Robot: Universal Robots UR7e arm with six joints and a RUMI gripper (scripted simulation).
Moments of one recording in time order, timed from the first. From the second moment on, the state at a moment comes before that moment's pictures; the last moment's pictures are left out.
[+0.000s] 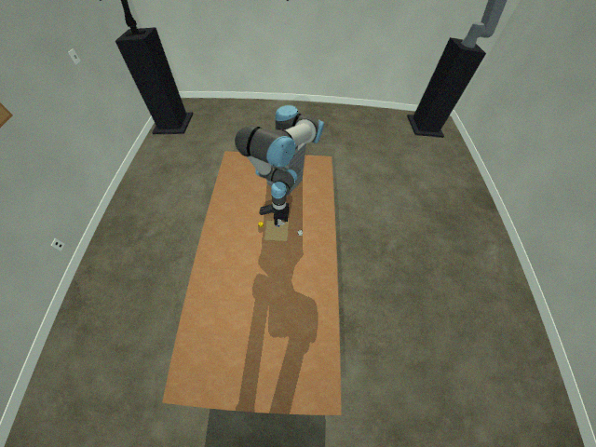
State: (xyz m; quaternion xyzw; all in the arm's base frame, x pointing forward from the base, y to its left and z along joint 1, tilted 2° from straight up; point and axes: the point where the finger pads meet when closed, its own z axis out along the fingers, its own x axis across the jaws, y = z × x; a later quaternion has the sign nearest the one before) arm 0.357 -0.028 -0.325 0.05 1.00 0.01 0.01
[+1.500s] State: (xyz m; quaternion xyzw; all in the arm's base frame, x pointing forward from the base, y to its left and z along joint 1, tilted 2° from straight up) arm 0.357 -0.028 -0.326 0.05 1.00 0.01 0.01
